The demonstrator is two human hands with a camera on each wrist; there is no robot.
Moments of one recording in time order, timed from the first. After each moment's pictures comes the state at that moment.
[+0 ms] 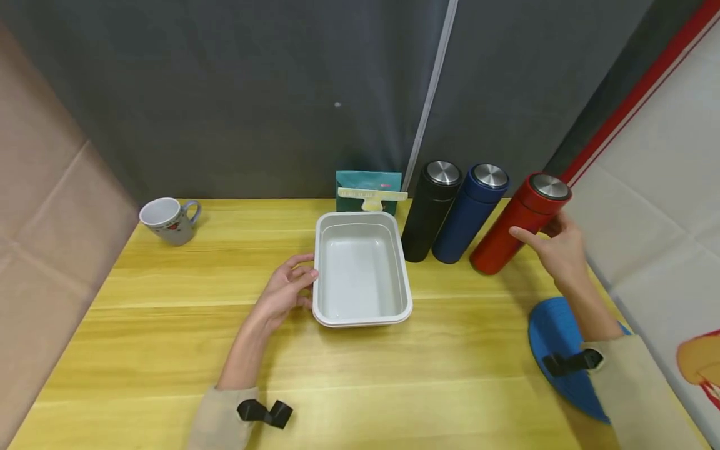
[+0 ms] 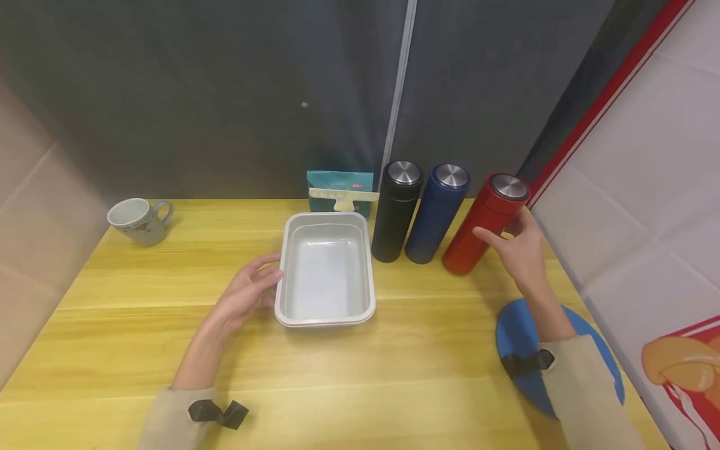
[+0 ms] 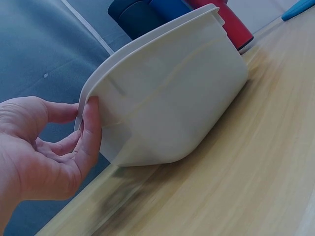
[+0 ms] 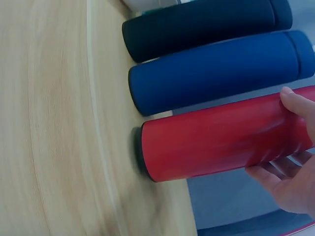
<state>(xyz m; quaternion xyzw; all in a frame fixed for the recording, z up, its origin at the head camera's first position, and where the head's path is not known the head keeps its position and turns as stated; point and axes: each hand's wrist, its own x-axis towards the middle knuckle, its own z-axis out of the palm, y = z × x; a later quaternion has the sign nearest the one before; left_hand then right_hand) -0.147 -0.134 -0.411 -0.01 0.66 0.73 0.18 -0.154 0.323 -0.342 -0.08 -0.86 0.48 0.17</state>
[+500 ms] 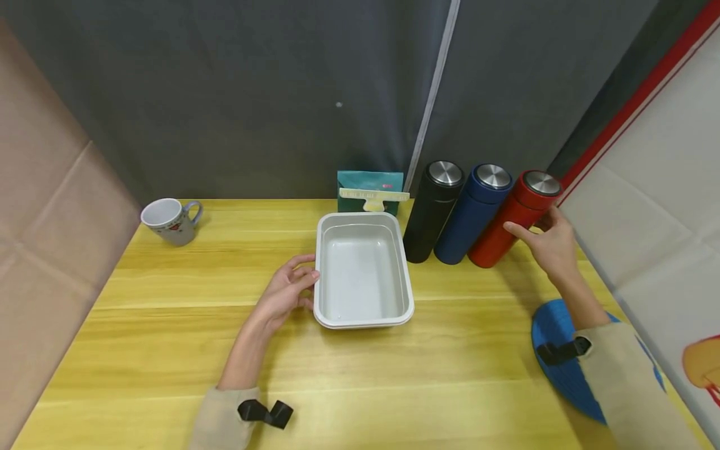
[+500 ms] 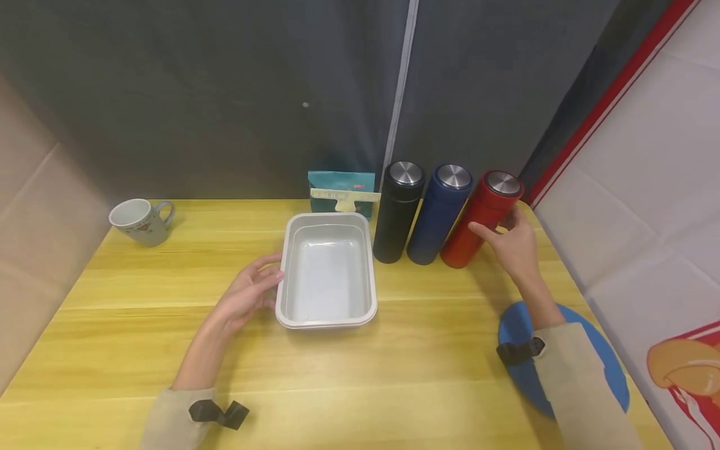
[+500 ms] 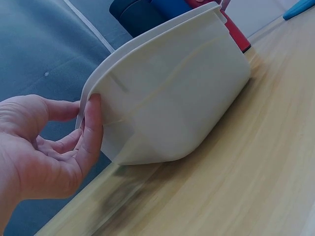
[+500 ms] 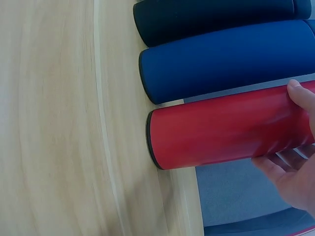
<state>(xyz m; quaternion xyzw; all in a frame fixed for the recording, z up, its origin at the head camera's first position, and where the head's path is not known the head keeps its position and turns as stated) -0.148 -0.135 -0.411 -0.01 0.65 0.73 0.19 -0.178 0.329 -0.359 -0.07 -0.87 0.46 0.17</state>
